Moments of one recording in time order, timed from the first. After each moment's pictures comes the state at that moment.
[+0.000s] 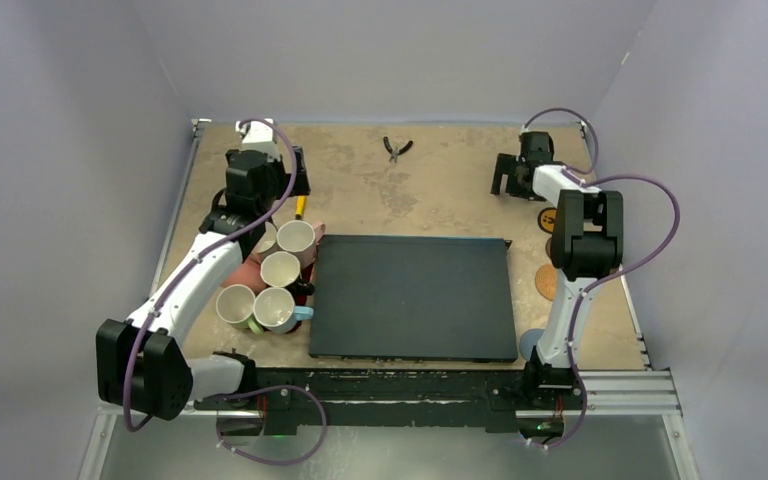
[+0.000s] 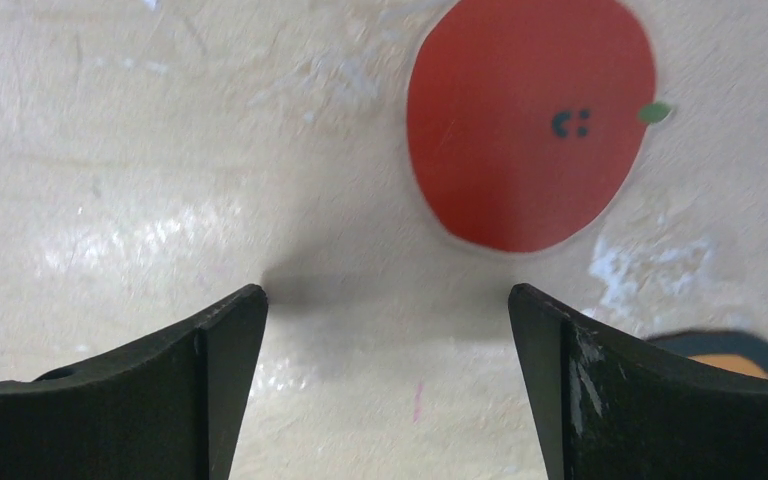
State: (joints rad) left arm -0.26 1.25 0.99 -0.05 -0.21 -0.18; right arm -0.04 2.12 1.51 -0.28 0.07 0.14
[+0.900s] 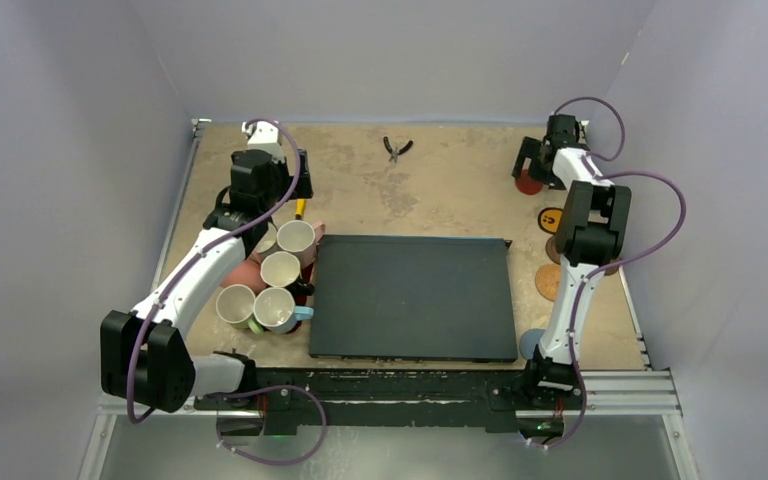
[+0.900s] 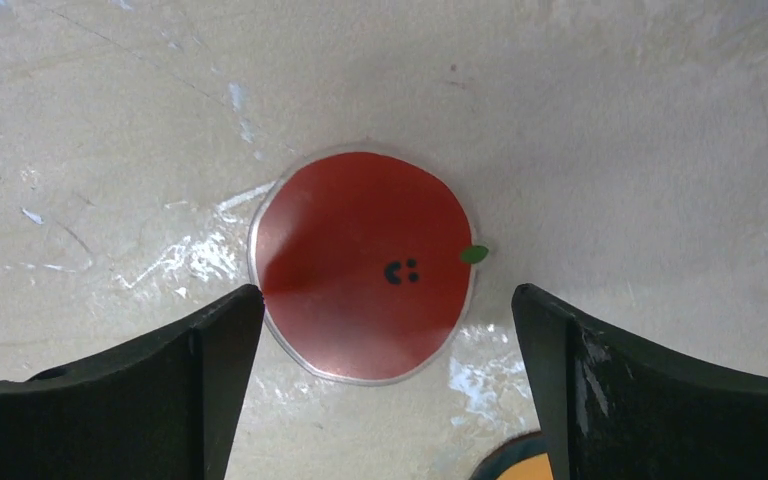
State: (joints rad) left arm -0.26 1.29 0.99 -0.07 -0.19 -0.18; right arm -0.15 2.28 1.81 -0.45 0.06 0.18
